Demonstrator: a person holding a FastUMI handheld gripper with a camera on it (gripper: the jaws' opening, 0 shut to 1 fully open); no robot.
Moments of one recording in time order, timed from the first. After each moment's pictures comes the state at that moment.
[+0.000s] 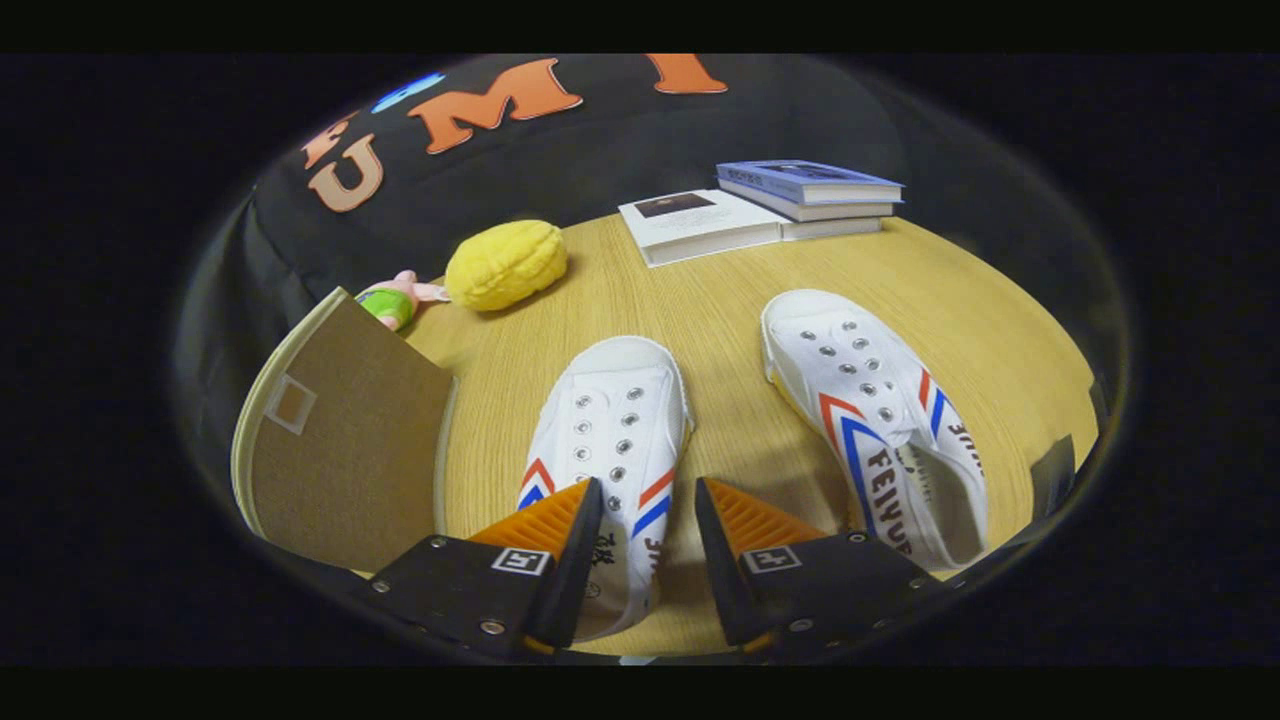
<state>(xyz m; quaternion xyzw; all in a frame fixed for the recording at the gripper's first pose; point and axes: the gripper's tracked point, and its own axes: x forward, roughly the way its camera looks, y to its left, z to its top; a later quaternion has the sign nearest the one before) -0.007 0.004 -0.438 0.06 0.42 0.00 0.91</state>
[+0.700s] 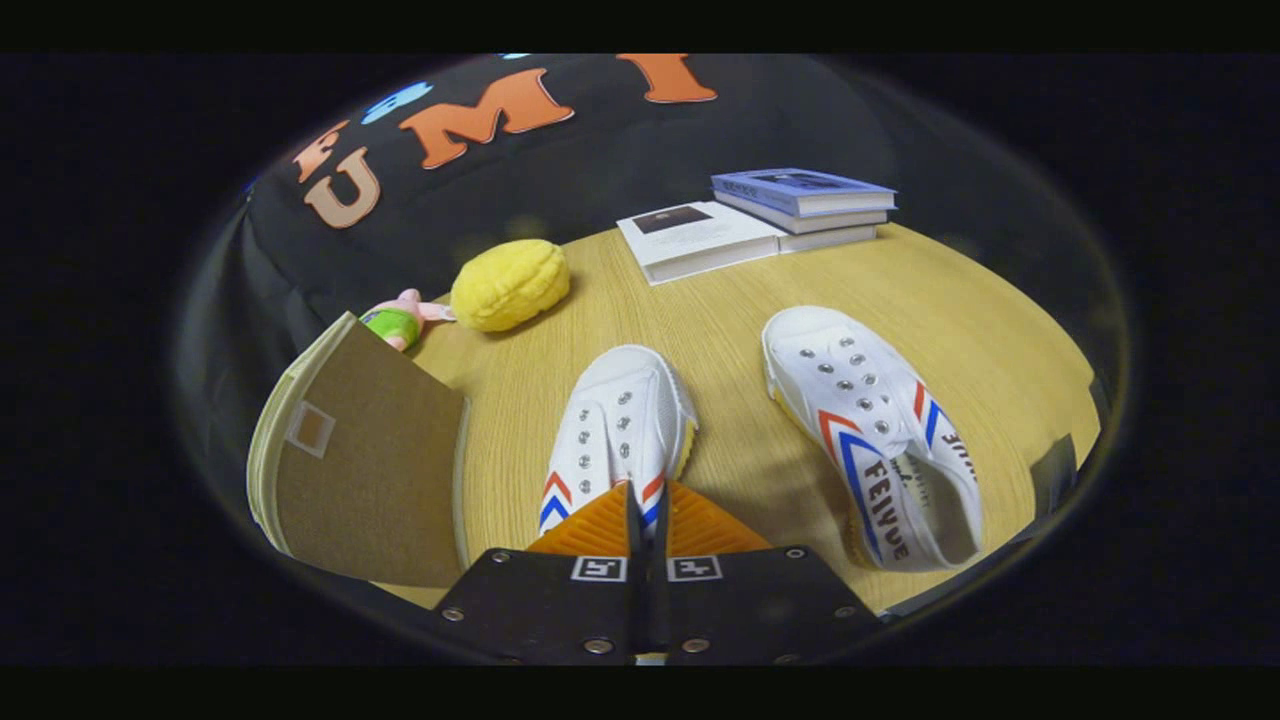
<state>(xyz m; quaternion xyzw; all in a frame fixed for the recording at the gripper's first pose) 0.002 0.004 -0.417 0.07 0.39 -0.01 0.92</state>
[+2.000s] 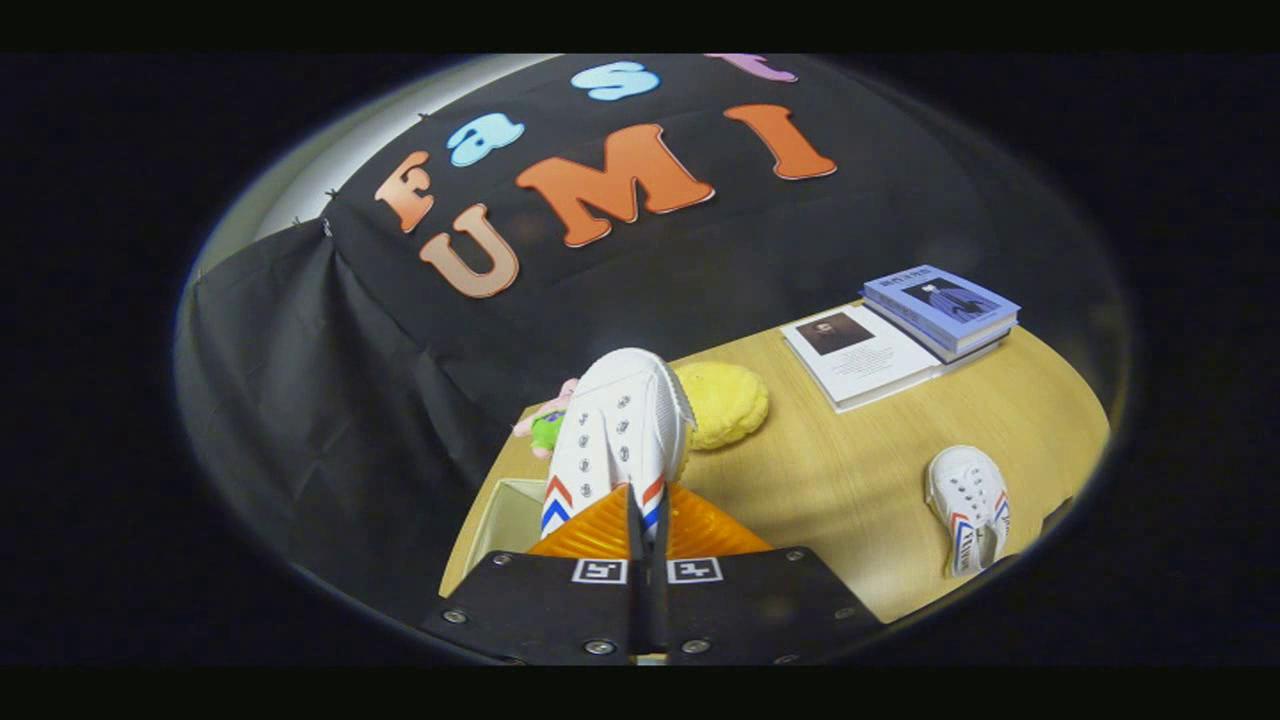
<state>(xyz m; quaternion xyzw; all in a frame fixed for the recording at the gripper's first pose) 0.043 0.168 -0.241 0.12 0.28 0.13 0.94</state>
